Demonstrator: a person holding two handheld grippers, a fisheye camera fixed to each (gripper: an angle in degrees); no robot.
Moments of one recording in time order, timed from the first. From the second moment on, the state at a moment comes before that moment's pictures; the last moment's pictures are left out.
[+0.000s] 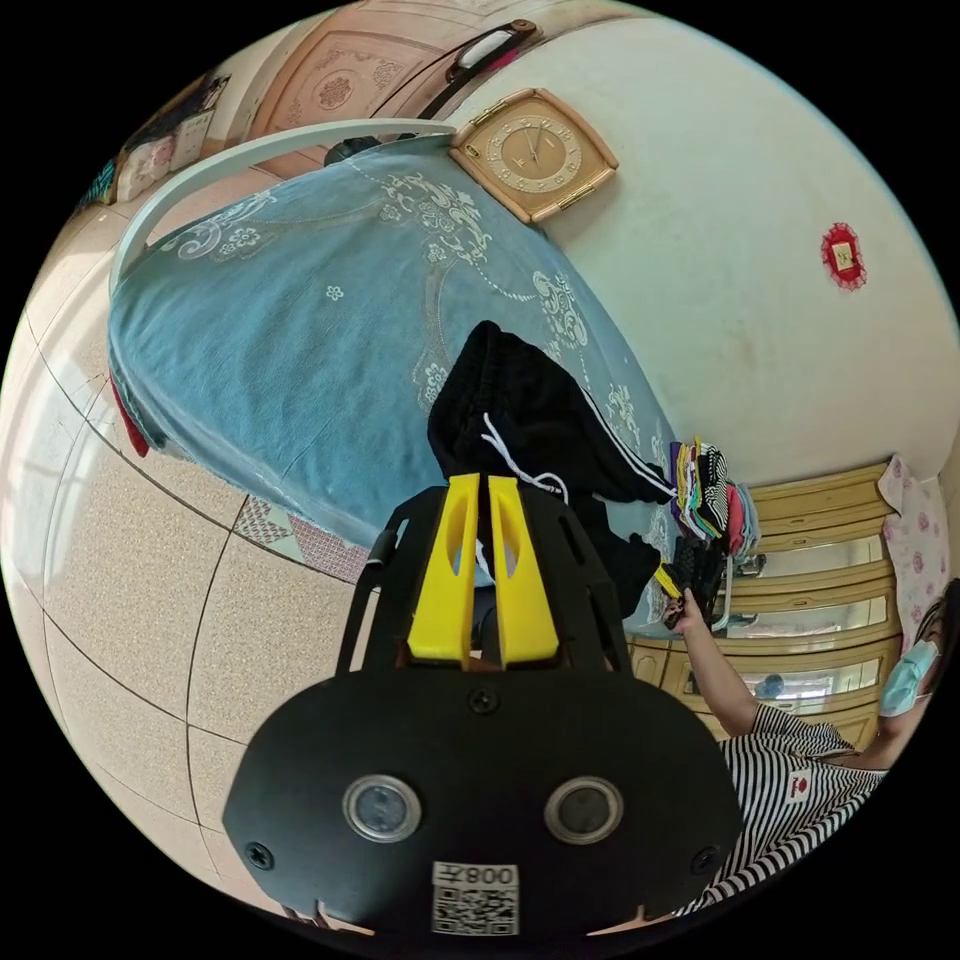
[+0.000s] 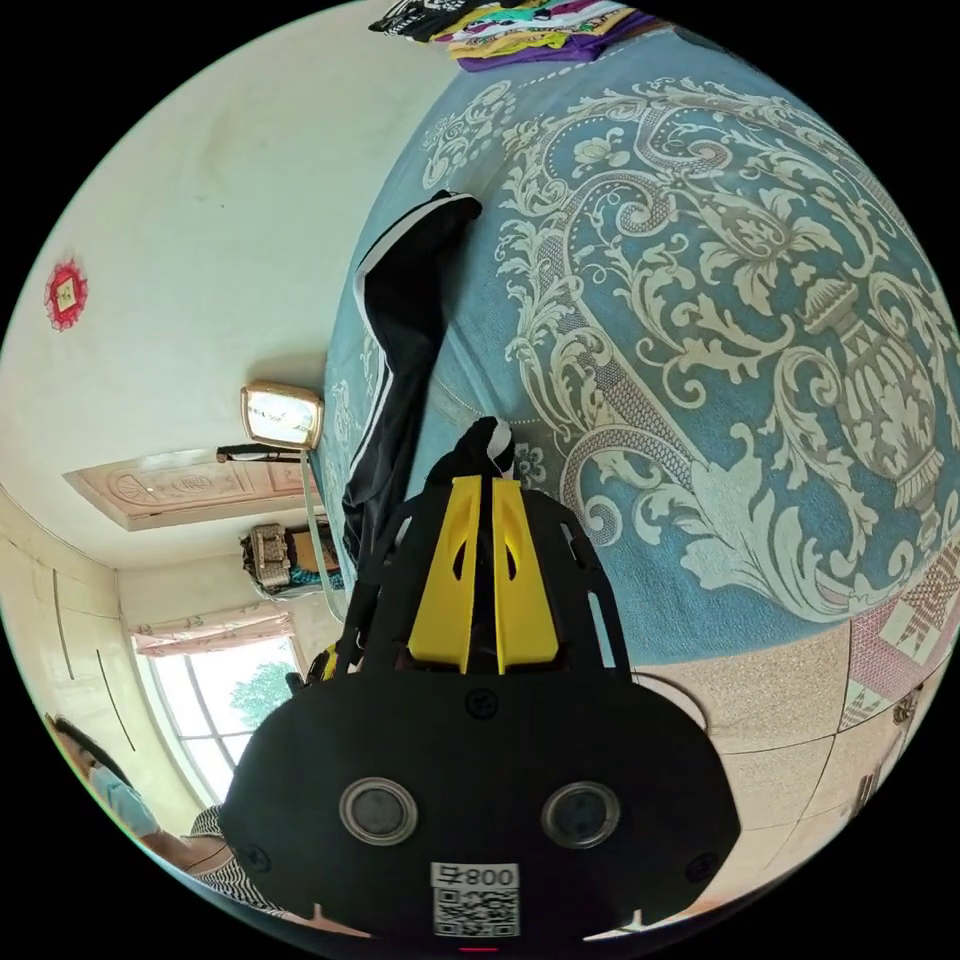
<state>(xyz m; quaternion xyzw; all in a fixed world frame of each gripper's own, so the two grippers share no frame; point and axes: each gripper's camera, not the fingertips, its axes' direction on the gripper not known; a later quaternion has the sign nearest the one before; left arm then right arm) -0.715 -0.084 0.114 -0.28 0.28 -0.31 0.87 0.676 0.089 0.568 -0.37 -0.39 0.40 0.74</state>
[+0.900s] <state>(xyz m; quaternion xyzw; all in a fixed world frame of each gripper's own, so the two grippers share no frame) -0.685 -0.088 0.180 -0.31 0.27 -0.40 0.82 0.834 0.223 0.496 -0.29 -0.34 0.59 0.67</state>
